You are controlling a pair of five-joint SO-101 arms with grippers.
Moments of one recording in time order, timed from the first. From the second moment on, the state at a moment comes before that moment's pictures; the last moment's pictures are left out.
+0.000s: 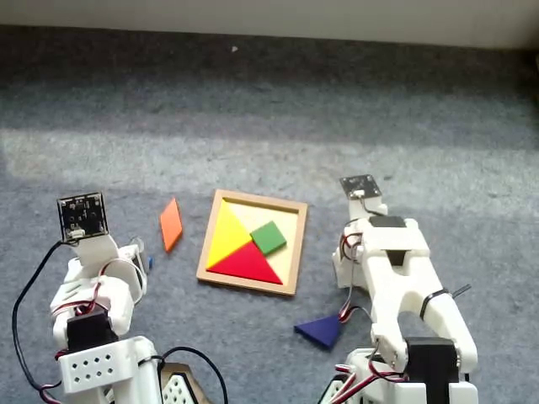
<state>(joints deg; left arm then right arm) -21.8 -86.4 83.9 58.1 3.7 -8.1 -11.8 52.8 55.4 11.6</state>
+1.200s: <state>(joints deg) -21.8 -86.4 84.1 58.1 3.7 -28.4 -27.3 40.4 67.4 11.6</state>
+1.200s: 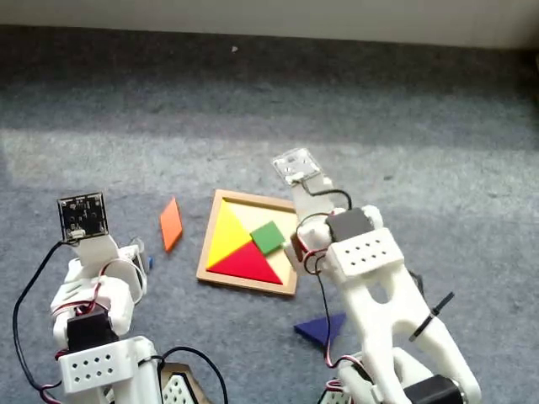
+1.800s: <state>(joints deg) -21.8 -86.4 84.9 58.1 0.1 -31.8 -5.4 28.2 64.0 -10.0</state>
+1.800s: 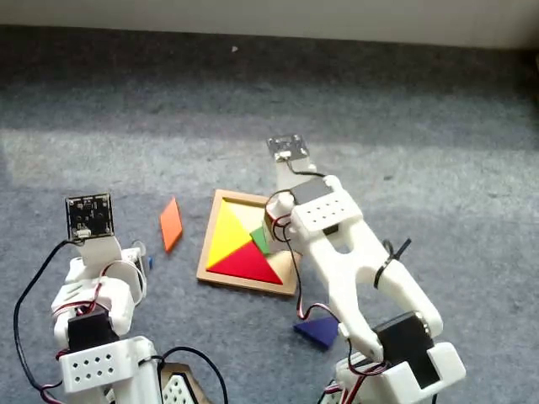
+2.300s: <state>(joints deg) -21.8 -86.4 84.9 58.1 0.1 -37.1 -5.4 30.8 63.1 -21.8</state>
